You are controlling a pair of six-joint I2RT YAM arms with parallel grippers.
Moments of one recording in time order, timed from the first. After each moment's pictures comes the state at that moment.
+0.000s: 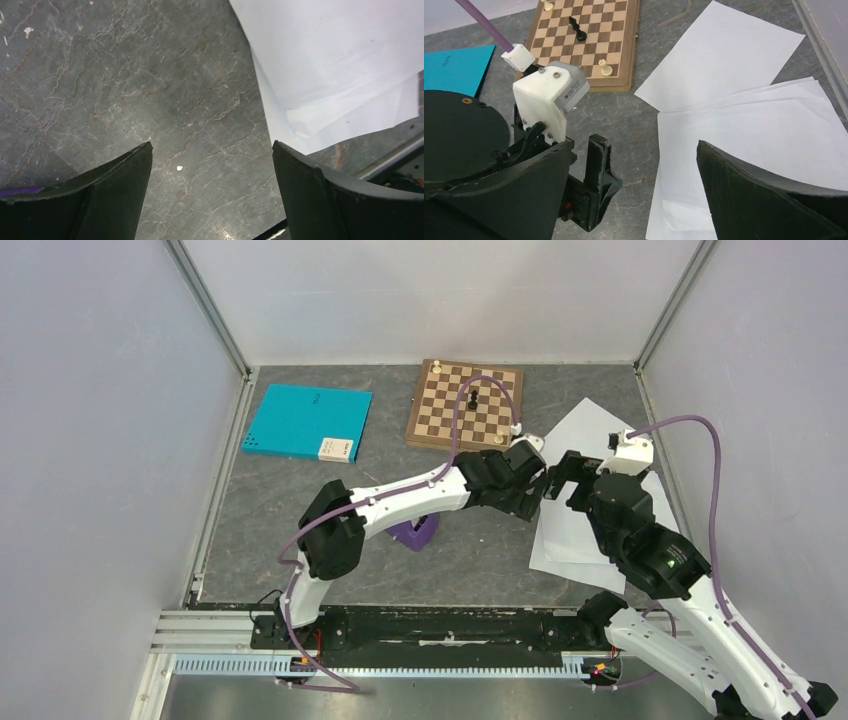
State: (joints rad) left arm -1.10 2.05 1.82 -0.67 -0.21 -0.52; right arm 0.65 0.65 0.90 -0.64 0.63 0.45
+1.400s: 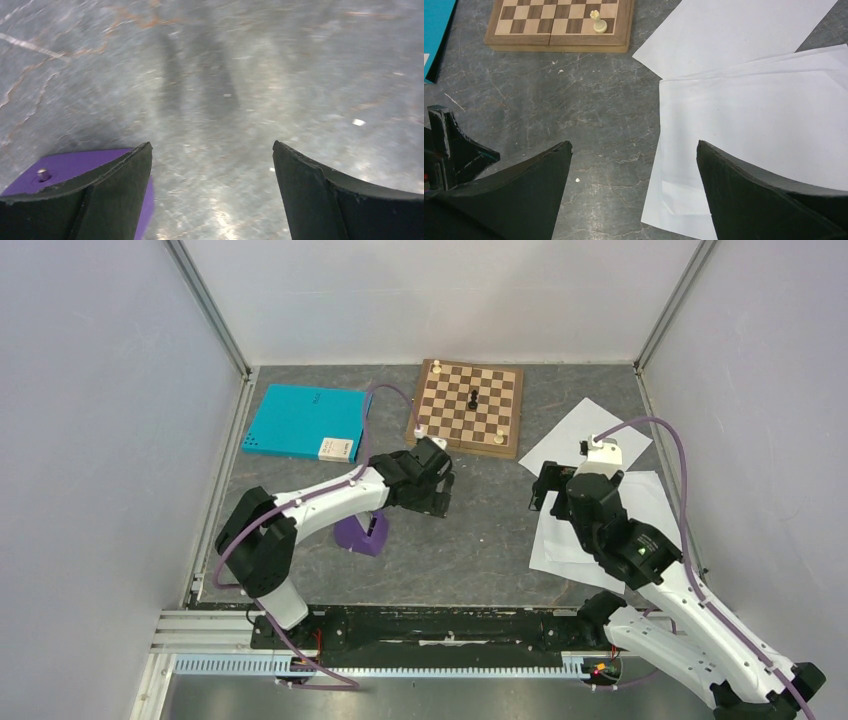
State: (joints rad) left arm -0.79 1.66 1.15 -0.59 -0.20 -0.46; right arm 0.65 0.70 0.79 -0.63 0.56 0.49
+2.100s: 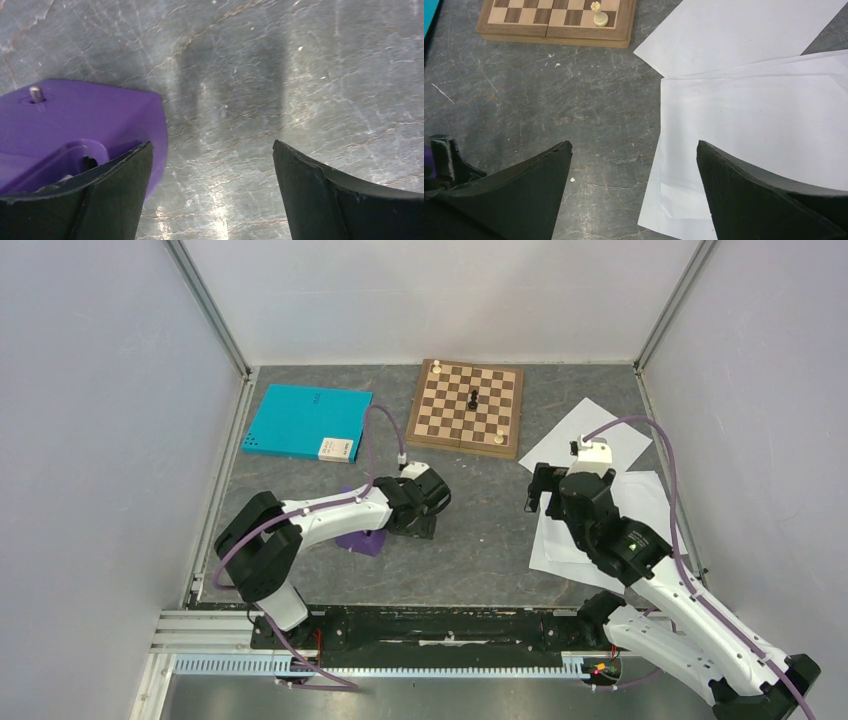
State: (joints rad) left arm -0.91 1.65 1.05 -0.67 -0.40 -0.68; right arm 0.65 0.74 0.77 -0.58 0.55 0.45
